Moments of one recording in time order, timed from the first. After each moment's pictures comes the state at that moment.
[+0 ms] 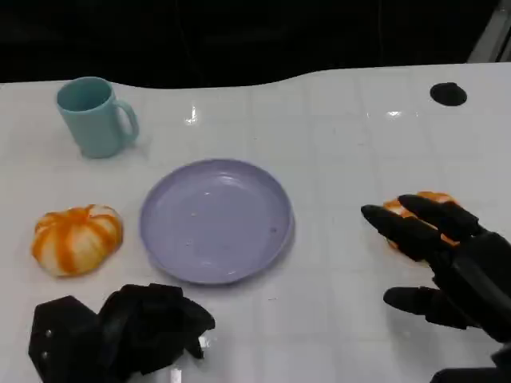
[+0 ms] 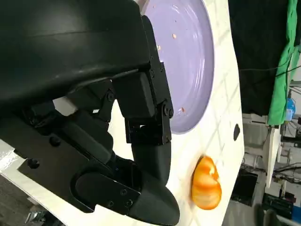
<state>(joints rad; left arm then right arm) -0.02 0.01 0.04 0.44 -0.19 -0.23 -0.40 -0.03 -0.40 0.19 0.07 -0.77 -0.43 -0.23</state>
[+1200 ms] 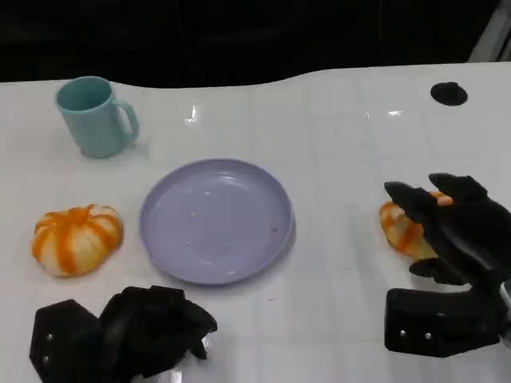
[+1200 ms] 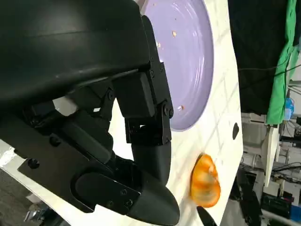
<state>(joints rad) 0.00 0.00 0.03 0.42 -0.19 -0.22 -0.40 -0.28 -0.37 0.34 0.30 -0.92 -0.02 -0.12</state>
